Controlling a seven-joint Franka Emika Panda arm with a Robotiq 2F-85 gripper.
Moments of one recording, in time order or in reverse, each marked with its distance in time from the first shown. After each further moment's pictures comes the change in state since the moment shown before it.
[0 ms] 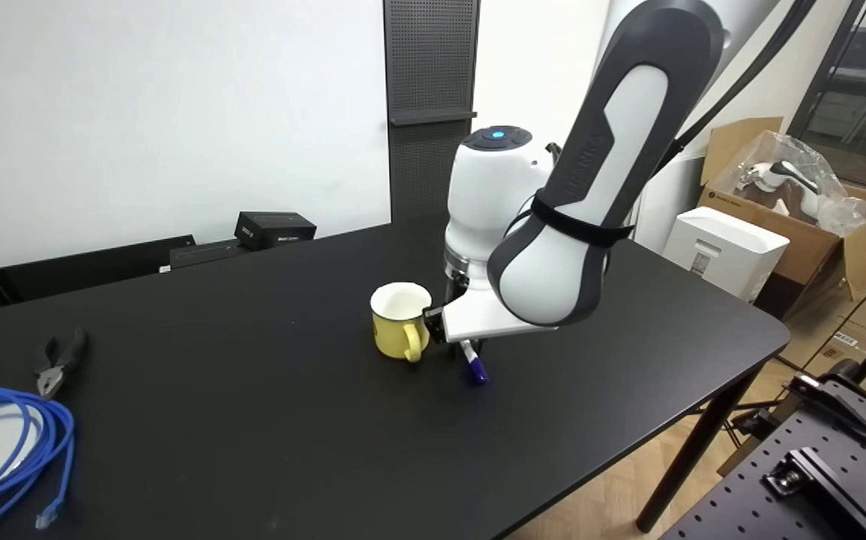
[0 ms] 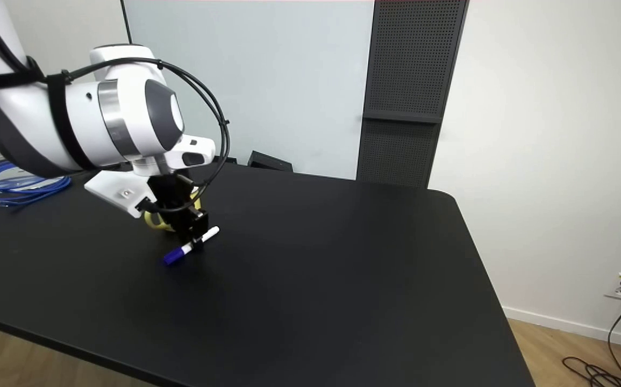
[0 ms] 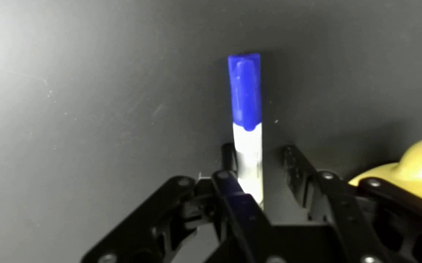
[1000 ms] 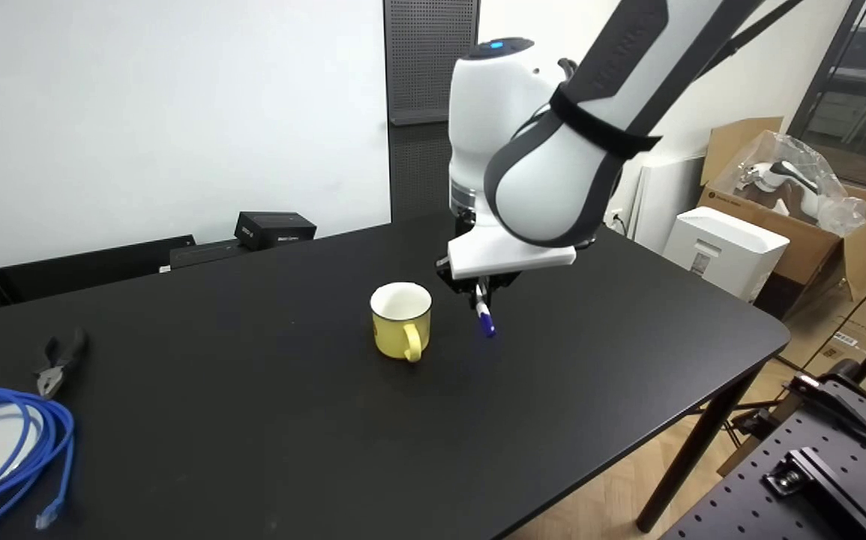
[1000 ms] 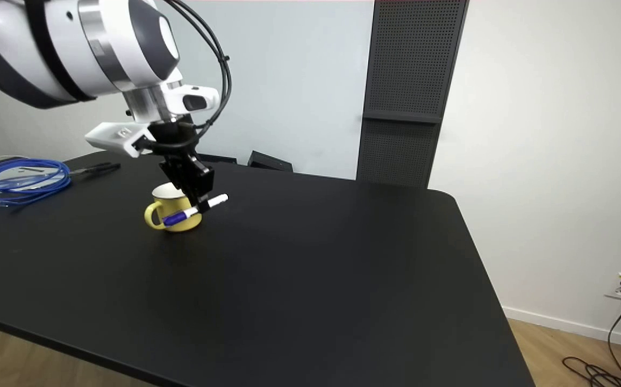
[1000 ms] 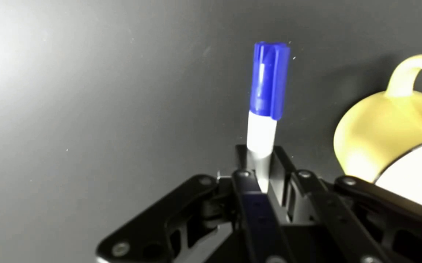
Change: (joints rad) arm 0.003 -0.220 -0.008 -0.008 0.031 -0.257 -0.033
